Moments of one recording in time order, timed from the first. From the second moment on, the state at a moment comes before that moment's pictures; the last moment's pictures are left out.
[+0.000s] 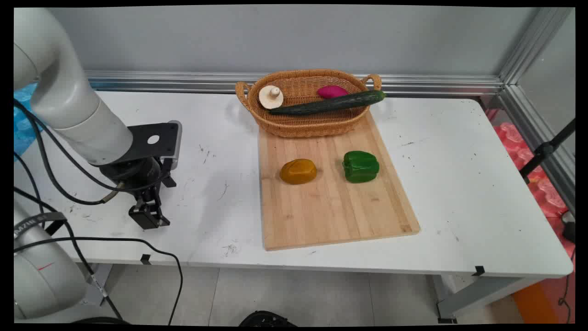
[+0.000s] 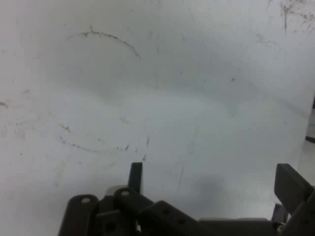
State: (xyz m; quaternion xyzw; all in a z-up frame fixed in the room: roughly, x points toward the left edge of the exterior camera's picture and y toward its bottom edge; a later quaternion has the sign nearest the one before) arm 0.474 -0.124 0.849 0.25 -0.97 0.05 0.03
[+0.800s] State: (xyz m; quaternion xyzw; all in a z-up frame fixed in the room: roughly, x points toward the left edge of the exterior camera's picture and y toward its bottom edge) arm 0.384 -0.221 0.871 0.24 -0.96 0.08 0.14
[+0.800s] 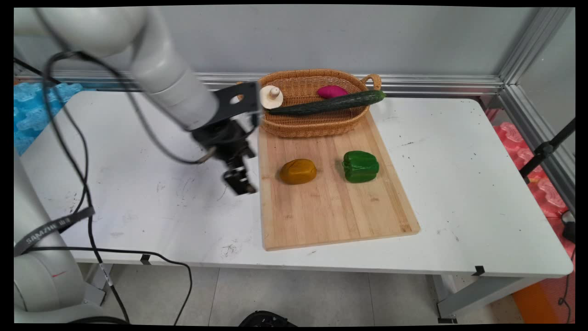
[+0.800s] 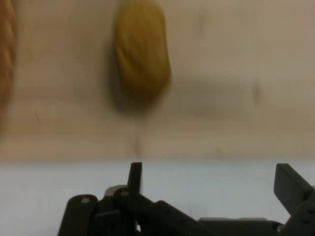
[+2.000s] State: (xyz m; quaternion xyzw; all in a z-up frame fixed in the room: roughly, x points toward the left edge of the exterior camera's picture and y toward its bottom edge) arm 0.338 -0.311 0.815 0.23 -0.95 0.10 0.20
